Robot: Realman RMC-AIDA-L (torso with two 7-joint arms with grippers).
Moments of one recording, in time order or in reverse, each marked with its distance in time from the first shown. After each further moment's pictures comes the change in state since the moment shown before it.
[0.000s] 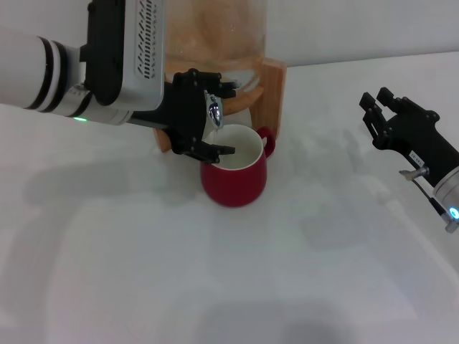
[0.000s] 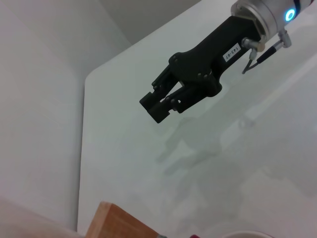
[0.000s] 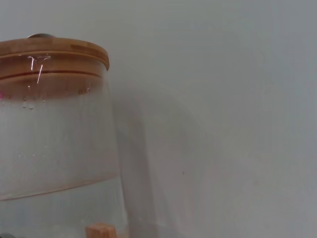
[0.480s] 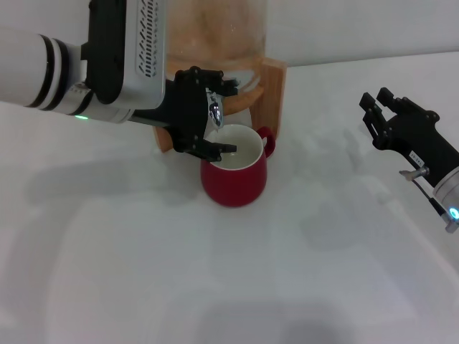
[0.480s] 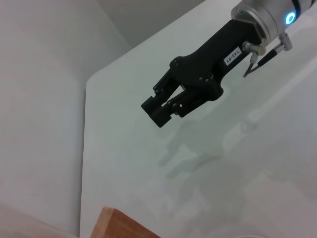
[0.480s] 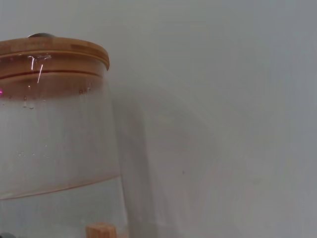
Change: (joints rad) left arm -0.002 -0.001 -0.001 0.004 -0.004 -0.001 0.004; right arm 0.000 0.000 0.000 0.000 -0.001 0.000 0.000
